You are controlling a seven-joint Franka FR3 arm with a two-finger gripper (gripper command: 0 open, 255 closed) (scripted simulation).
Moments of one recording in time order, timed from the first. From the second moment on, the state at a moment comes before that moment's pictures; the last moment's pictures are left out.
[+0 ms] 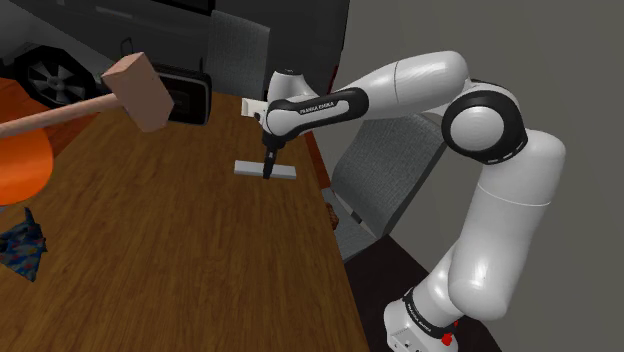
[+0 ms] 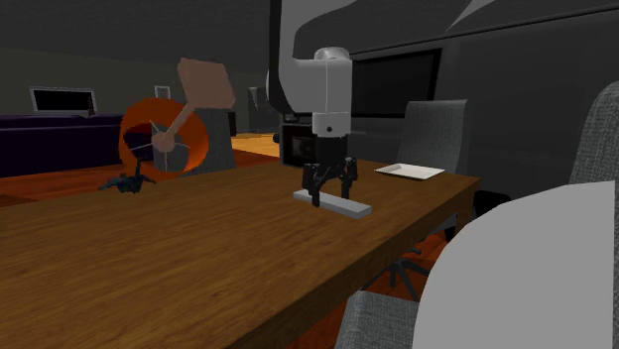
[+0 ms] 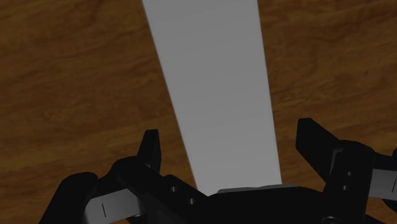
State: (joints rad) arm 0.21 0.35 0.02 -1.88 -0.03 2.24 -0.64
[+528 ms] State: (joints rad) arm 0.21 0.35 0.02 -1.88 -0.03 2.24 -0.64
